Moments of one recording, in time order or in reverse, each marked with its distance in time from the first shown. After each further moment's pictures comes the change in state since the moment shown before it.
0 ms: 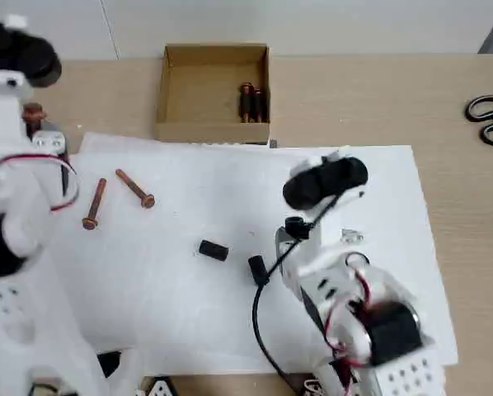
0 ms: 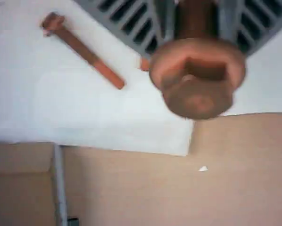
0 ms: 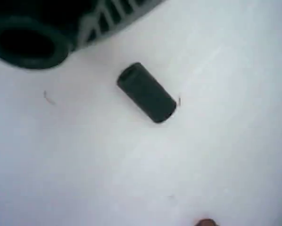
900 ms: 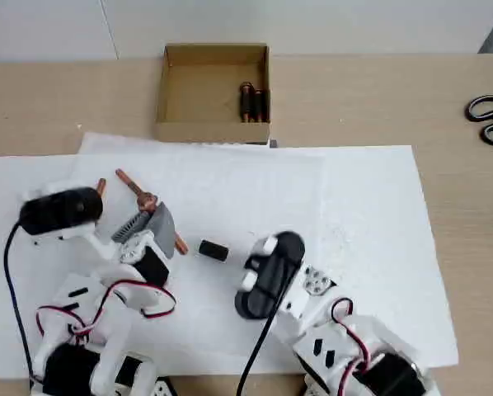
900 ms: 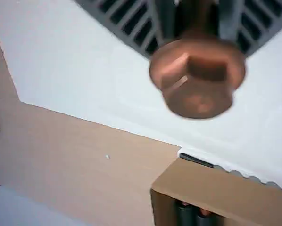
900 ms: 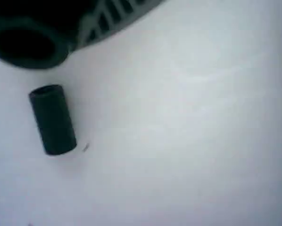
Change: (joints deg) left arm 28.1 -56.5 66.1 -22.4 45.2; right arm -17.3 -25.7 17.0 0.4 23.0
